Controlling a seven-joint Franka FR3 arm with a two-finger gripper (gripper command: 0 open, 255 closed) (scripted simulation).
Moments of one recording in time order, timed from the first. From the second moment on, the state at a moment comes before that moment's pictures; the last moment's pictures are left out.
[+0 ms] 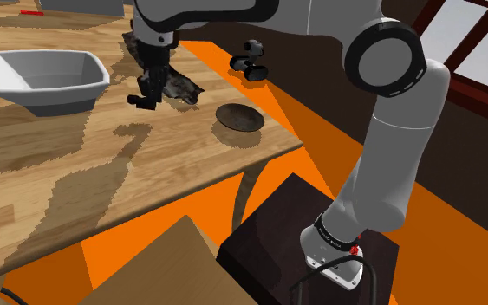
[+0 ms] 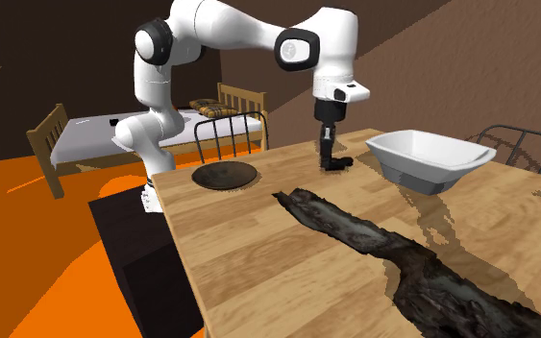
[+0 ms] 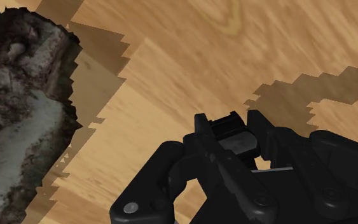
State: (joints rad) arm 0.23 0.32 0.11 -1.51 0.01 1.83 -0.21
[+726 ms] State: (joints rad) arm 0.23 0.32 0.12 -1.35 0.01 1.67 -0.20
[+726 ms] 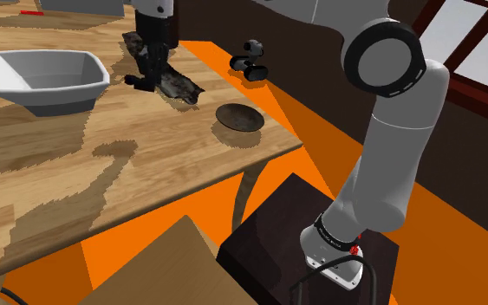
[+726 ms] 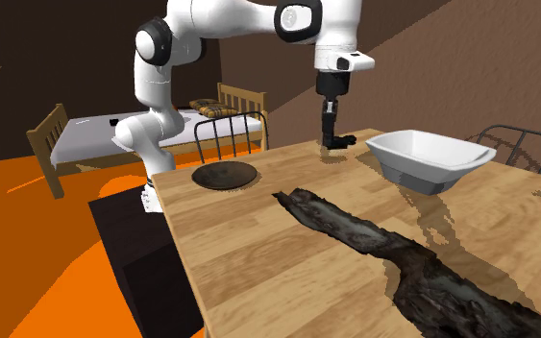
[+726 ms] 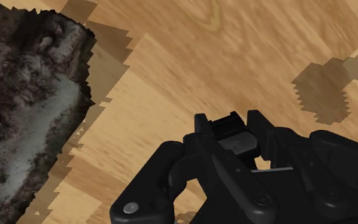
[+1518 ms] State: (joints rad) arm 0.14 -0.04 0.06 -1.80 0.05 1.75 -0.35
